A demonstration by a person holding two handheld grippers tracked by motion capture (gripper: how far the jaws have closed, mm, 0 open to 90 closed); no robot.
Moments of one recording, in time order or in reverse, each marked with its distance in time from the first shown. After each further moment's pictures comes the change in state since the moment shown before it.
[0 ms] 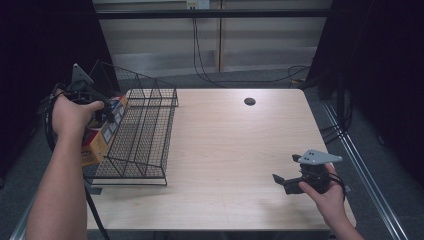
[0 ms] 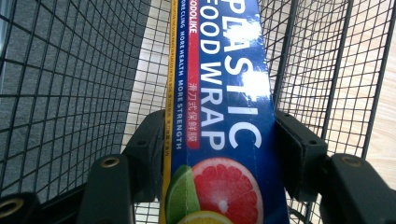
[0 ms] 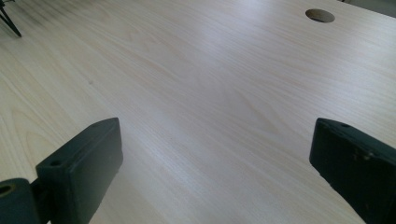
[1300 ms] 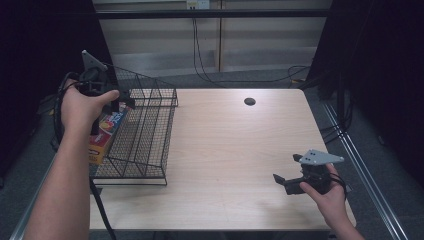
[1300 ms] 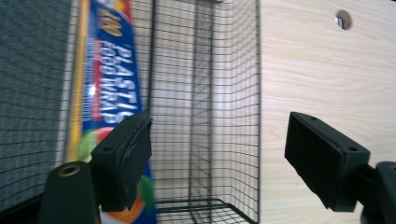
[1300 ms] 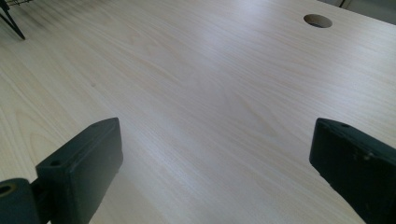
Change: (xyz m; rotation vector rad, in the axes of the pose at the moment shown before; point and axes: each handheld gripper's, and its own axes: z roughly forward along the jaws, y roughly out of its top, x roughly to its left) left arm -0.055 -0.014 -0.032 -0.104 -0.210 0.125; right arm 0.002 0.002 -0.005 -0.009 -0.004 -0.005
